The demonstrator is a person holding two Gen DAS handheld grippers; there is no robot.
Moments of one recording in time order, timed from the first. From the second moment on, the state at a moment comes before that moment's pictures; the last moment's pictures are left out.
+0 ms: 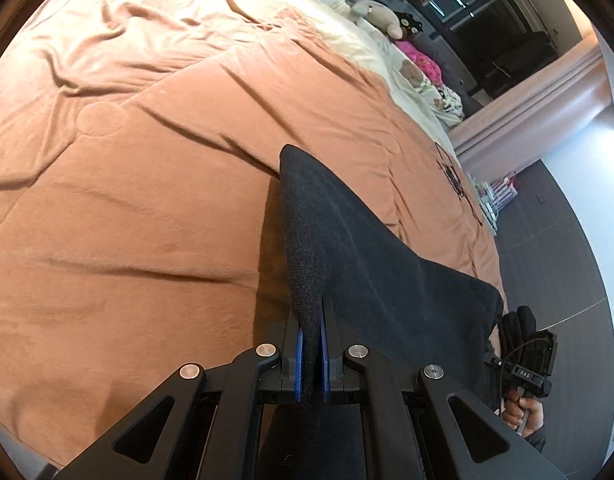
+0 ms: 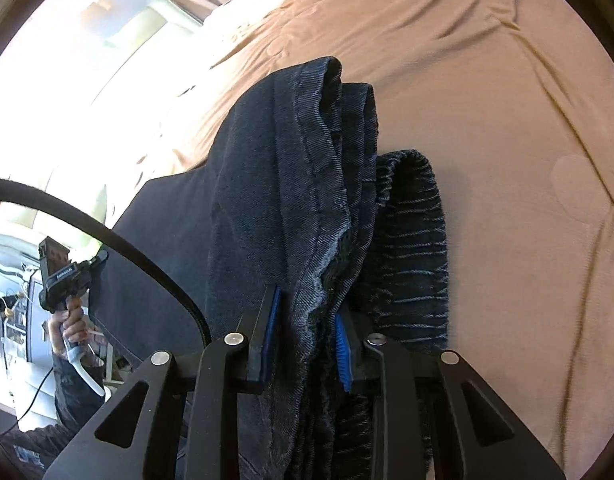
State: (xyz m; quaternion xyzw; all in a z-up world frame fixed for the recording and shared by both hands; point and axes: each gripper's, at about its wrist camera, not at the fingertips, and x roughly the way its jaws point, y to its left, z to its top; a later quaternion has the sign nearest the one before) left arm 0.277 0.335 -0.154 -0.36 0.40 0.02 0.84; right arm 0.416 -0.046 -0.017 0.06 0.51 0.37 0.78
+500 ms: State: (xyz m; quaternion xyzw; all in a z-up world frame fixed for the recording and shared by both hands) left arm 0.286 0.314 -0.166 -0.34 0.44 0.04 0.83; right arm 0.424 -0.083 -0.034 0.01 0.49 0.30 0.82
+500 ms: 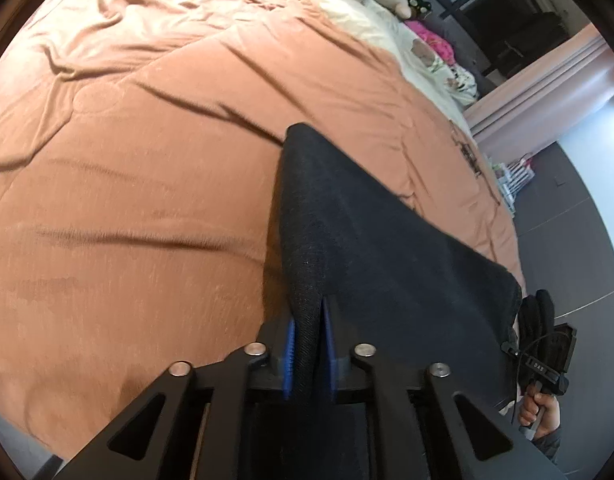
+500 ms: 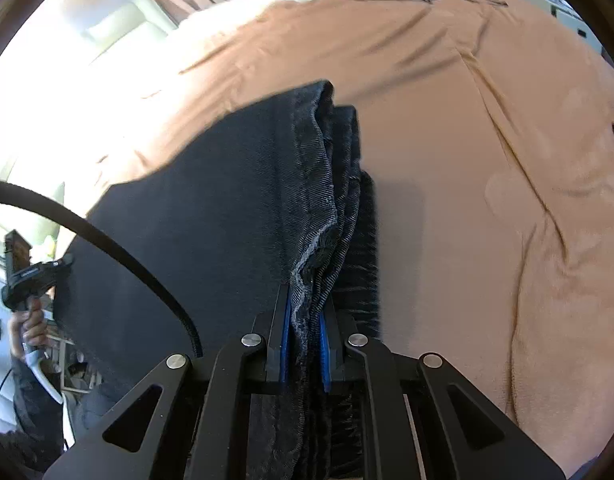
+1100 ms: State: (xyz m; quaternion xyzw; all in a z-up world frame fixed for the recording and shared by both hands) left arm 0.201 0.316 -0.203 -0.42 0.43 0.04 0.79; right arm 0.411 -0.086 -0.014 -0.01 0.48 0.25 0.84
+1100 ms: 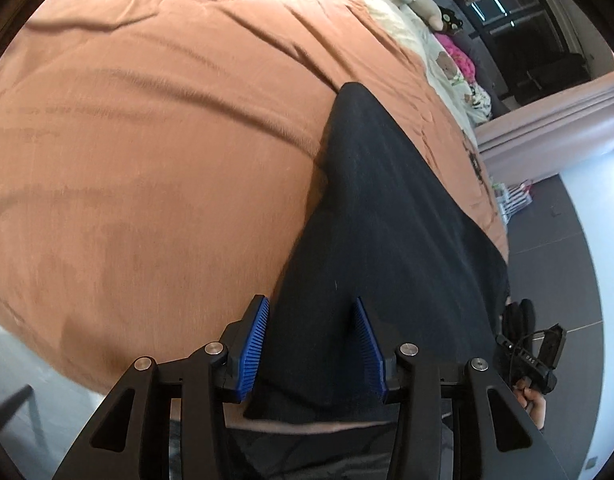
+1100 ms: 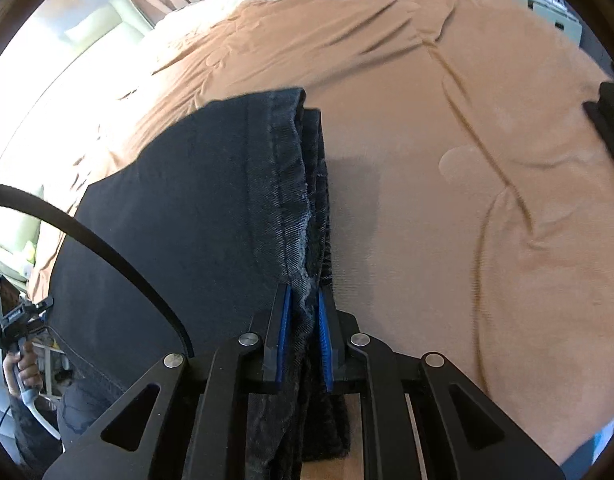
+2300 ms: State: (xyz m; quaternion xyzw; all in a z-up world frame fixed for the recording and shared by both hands) left arm 0.183 0.316 -0.220 -0.53 0.35 0.00 0.77; right arm 0.330 0.097 -0.040 -0.05 0.45 0.40 0.80
